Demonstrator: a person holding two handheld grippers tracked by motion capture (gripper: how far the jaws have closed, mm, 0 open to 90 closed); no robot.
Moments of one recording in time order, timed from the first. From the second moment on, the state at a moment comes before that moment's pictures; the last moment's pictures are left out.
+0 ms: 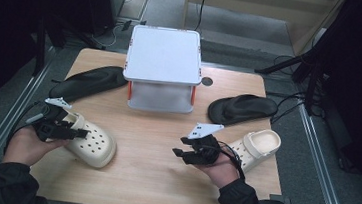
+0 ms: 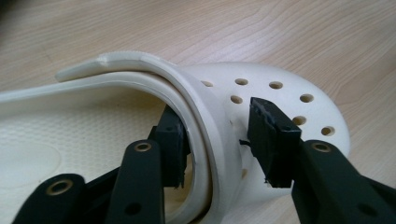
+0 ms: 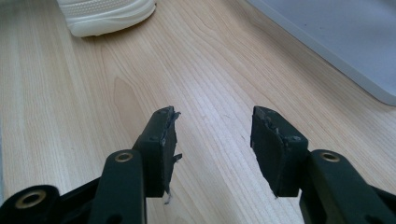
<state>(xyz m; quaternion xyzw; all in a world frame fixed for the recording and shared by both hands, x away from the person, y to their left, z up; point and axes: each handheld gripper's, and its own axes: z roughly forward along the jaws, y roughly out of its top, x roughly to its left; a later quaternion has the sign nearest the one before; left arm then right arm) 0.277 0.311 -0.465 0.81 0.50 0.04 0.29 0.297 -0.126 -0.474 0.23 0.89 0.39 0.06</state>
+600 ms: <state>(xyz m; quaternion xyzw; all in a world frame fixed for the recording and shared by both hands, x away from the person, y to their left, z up) 0.270 0.306 -0.439 0.79 0.52 0.03 0.33 0.297 -0.128 -0.472 0.22 0.89 0.40 0.06</state>
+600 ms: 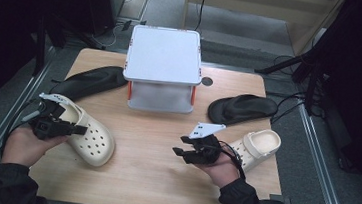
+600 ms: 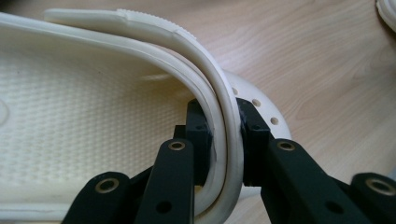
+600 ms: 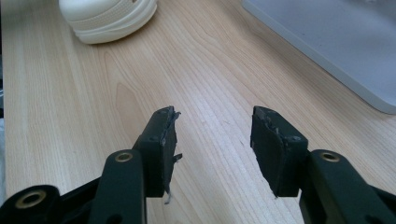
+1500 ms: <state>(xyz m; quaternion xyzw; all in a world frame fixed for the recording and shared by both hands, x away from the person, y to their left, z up) 0.287 0.193 -0.418 0.80 0.47 -0.02 0.37 0.294 -0.134 -0.463 0.22 0.87 0.43 0.06</state>
